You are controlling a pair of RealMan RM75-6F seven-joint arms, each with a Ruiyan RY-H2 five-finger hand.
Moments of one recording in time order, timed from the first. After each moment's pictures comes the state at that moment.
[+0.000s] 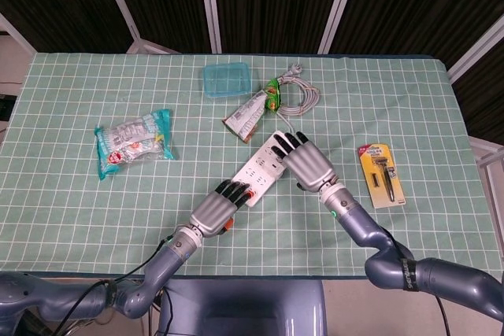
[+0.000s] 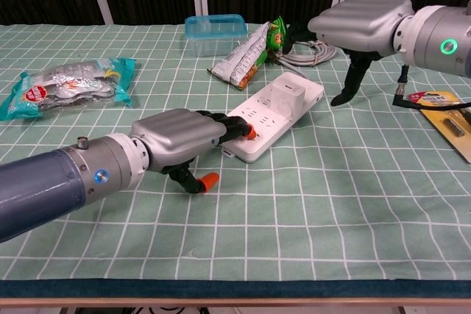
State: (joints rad) left arm -0.79 -1.78 -0.13 -1.50 1.06 0.87 0.71; right arm 0.83 -1.42 0.26 -1.53 -1.16 0.82 -0.63
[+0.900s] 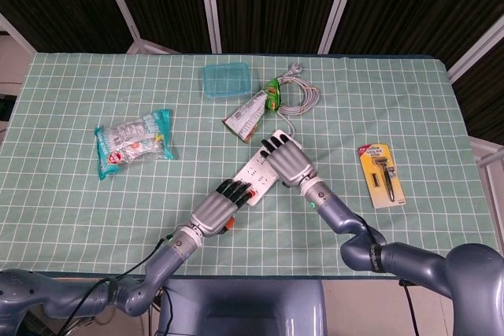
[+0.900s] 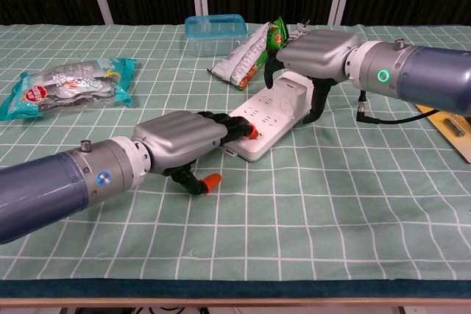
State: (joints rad) left arm -0.81 -1.80 -0.09 -1.45 1.08 0.87 0.63; right arm 0.94 -1.62 0.22 -1.22 -1.19 0.75 -0.50
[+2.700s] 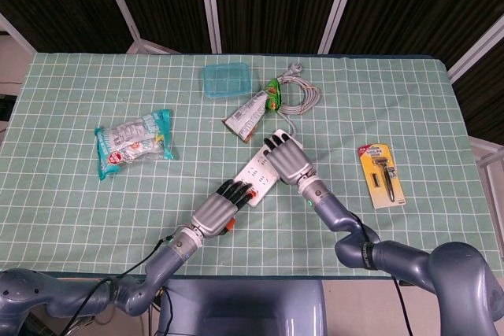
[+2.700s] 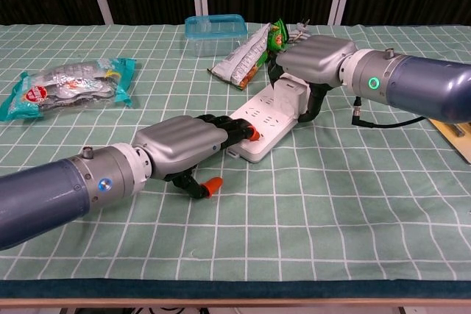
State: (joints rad) left arm -0.82 -1.81 -0.06 -1.41 1.10 0.87 0.58; right arm 0.97 -1.68 0.19 -1.13 -1.18 0.78 -0.46
